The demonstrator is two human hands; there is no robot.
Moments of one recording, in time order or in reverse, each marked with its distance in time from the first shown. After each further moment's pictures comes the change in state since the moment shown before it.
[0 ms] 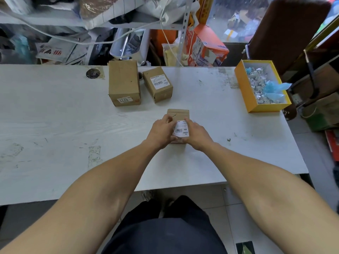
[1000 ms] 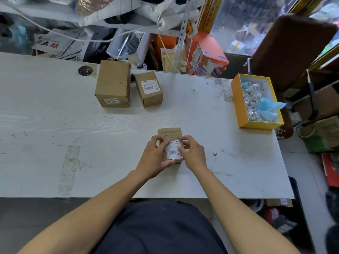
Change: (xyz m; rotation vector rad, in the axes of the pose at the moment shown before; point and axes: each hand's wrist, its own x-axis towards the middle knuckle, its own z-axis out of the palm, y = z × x) left_hand -0.027 0.042 0.063 -0.295 0.181 -0.087; right_hand -0.022 0.048 -0.009 0.423 0.200 0.090
